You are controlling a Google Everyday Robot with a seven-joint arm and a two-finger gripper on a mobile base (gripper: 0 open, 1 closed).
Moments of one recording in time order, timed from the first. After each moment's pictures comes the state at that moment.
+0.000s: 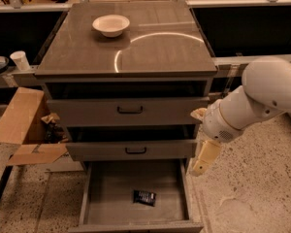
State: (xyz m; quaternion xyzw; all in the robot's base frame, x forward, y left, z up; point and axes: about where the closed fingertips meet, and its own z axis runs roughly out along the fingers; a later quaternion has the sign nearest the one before) arm 0.469 -0.136 0.744 -0.62 0.75 0.14 0.20
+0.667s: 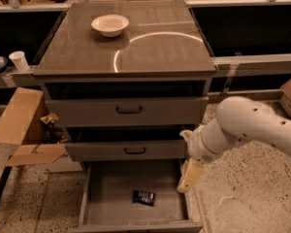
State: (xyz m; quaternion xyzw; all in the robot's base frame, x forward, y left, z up) arm 0.468 -0.121 0.646 -0.62 0.75 0.13 0.19
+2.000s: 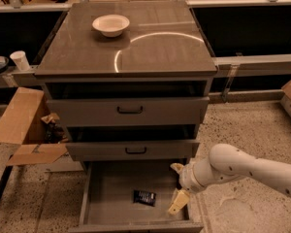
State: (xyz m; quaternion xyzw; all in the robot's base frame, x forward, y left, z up) arm 0.453 -0.094 0.472 -0.57 0.75 0.26 0.22
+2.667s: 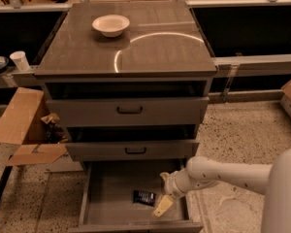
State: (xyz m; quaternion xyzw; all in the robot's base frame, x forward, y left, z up) arm 0.480 -0.058 0.351 -0.55 0.77 0.26 0.20
